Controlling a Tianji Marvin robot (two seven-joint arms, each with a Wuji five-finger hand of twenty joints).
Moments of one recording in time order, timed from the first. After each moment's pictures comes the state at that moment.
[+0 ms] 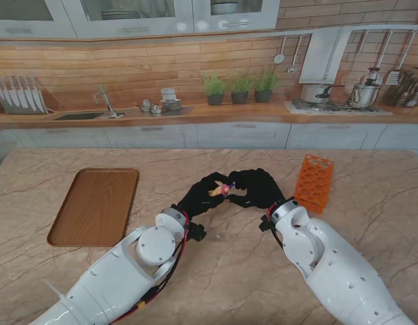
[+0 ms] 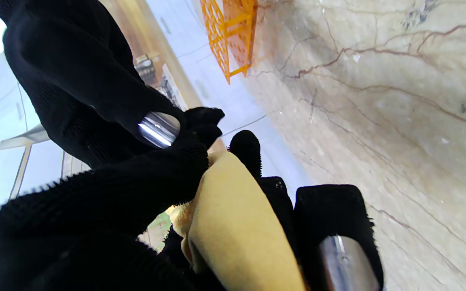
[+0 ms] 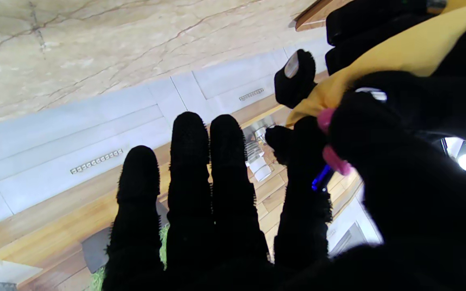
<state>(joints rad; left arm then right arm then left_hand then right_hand) 1.20 -1.30 -0.79 -1.23 0.02 -0.14 0.19 -1.32 -1.14 1.05 -1.32 -0.70 -0.27 -0.24 0.73 -0.57 1.14 -0.09 0.36 0.10 0.89 0.59 0.83 0.18 0.65 0.99 1.25 -0.04 1.71 0.87 1.09 0.08 1.83 0.96 0.50 -0.68 0.94 -0.18 0.67 -0.30 0.93 0.46 0.84 0.11 0.83 0.43 0.70 0.09 0.82 0.63 0.29 0.21 0.98 0.64</state>
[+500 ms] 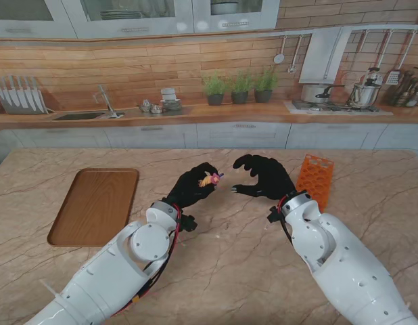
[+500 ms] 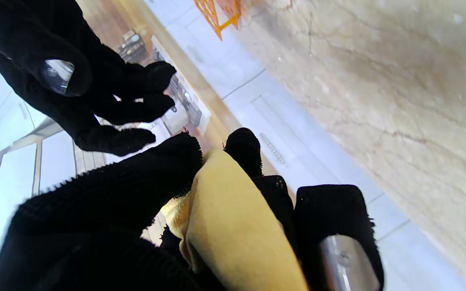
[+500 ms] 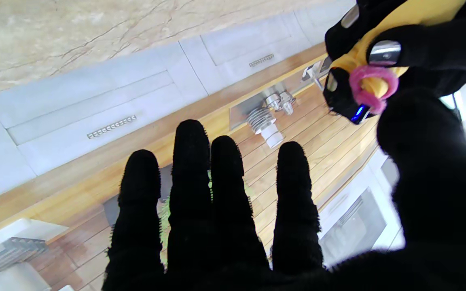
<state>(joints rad) 1.20 -1.30 -0.85 -1.23 0.19 -0.17 0.27 -1.34 -1.13 1.14 -1.36 -0.66 -0.27 -0.24 0.78 -0.51 0.96 -0.13 0.43 0.06 1.08 0.71 0.91 0.18 0.80 1.04 1.25 -0.03 1.70 0.88 1.09 0.08 1.83 0.95 0.43 -0.64 0.64 -0.10 0.43 -0.16 0.78 0.53 0.59 0.13 0.81 0.42 0.63 0.08 0.80 0.63 0.25 0.20 0.97 0.64</state>
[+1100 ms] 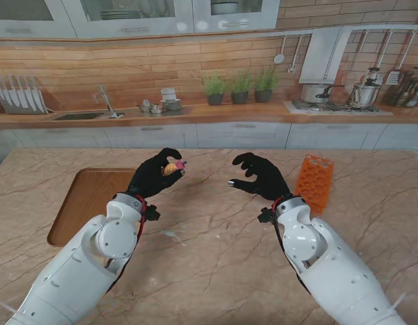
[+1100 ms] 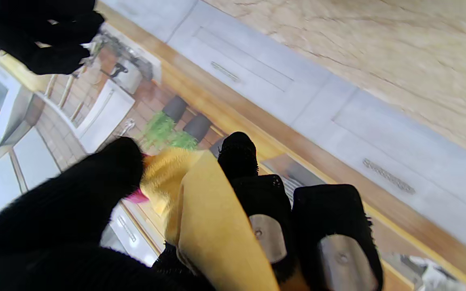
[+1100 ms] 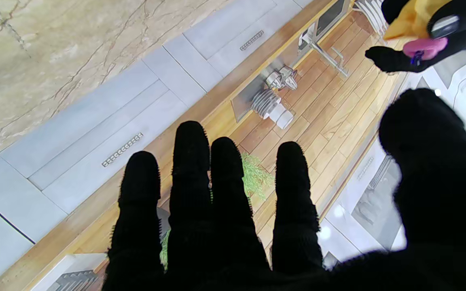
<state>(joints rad) 1.33 -1.20 -1.08 -1.41 0.49 -0.09 0.26 -1.33 -1.19 1.11 -1.29 -0.44 -0.27 -0.29 0.51 -0.40 0.71 0.00 0.31 0.11 0.81 0.54 0.86 0.15 0.92 0.97 1.25 -0.06 1.69 0.90 1.09 0.05 1.83 0.93 0.43 -0.64 0.63 -0.10 0.43 -0.15 0.78 0.53 0.58 0.13 0.80 0.42 0.62 0.08 0.78 0.63 0.24 0.20 0.96 0.64</state>
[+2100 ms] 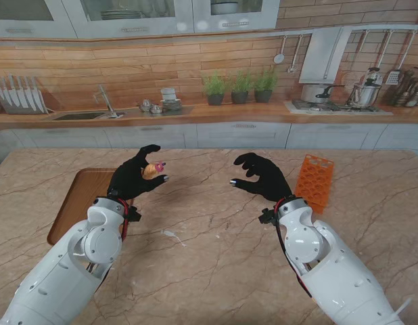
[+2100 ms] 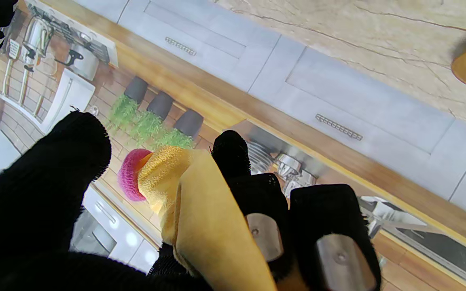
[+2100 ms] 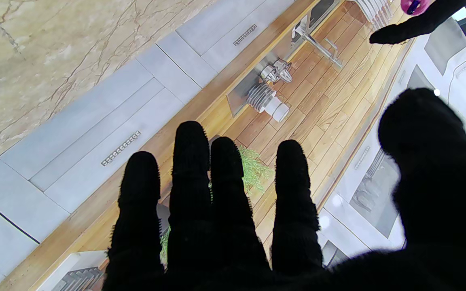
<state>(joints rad) 1.38 -1.17 -1.16 -1.40 0.60 -0.10 0.34 -1.36 -1.19 1.13 -1.32 -0.42 -0.28 -0.28 0.45 -0.57 0.68 -0.06 0.20 0.00 0.55 0.33 0.87 0.08 0.93 0.95 1.25 -0.09 1.67 0.93 1.09 0.02 1.83 0.92 0.43 -0.64 0.63 -0.10 0.45 -0.15 0.78 0.53 0.58 0.14 0.80 0.42 0.62 0.08 0.77 0.63 0.24 0.20 0.95 0.65</state>
